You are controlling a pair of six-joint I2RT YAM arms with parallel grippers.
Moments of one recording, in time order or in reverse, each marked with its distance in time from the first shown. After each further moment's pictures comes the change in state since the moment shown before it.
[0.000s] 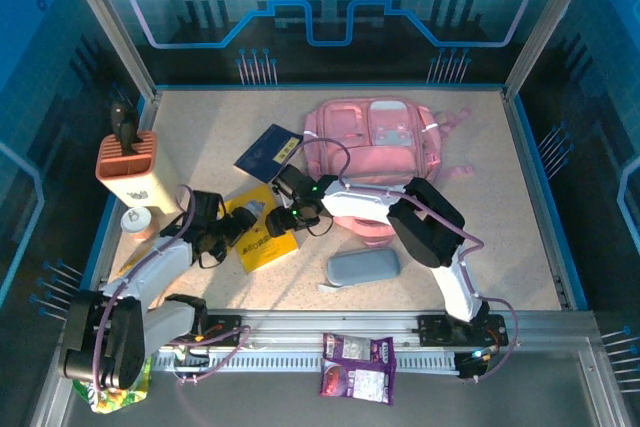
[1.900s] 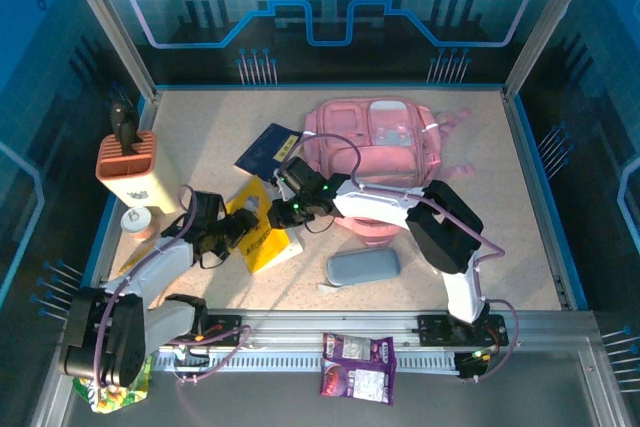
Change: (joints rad) left arm -0.003 -0.001 -0.017 0.039 0.041 0.012; right arm -0.008 -0.136 -0.091 0.137 -0.156 0.090
